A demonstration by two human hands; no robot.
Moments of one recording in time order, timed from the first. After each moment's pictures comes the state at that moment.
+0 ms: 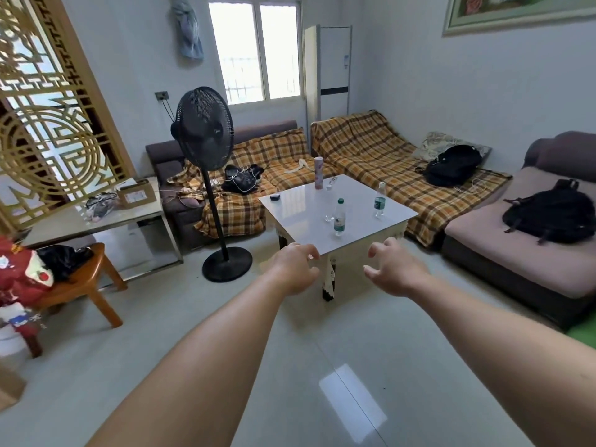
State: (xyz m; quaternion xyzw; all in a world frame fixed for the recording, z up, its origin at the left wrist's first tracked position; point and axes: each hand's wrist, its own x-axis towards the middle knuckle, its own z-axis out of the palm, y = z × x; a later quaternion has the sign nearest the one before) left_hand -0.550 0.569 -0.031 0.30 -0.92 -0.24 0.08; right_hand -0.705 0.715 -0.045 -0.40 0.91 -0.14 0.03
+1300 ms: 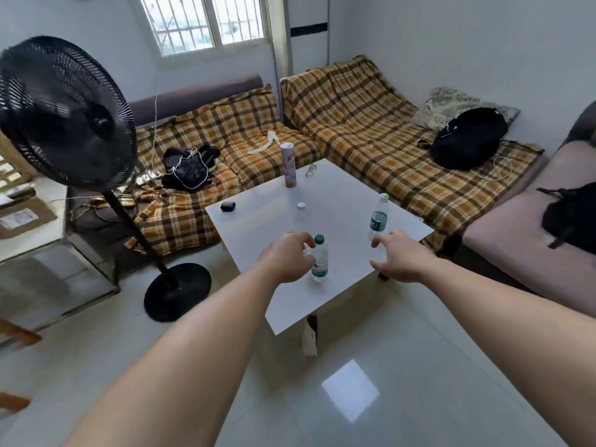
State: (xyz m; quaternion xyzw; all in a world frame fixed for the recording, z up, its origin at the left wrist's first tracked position) left_hand -1.052 0.235 -0.090 0.28 -0.92 -0.26 -0.01; right_hand -1.204 0.407 -0.101 -0.39 0.91 -0.08 0.15
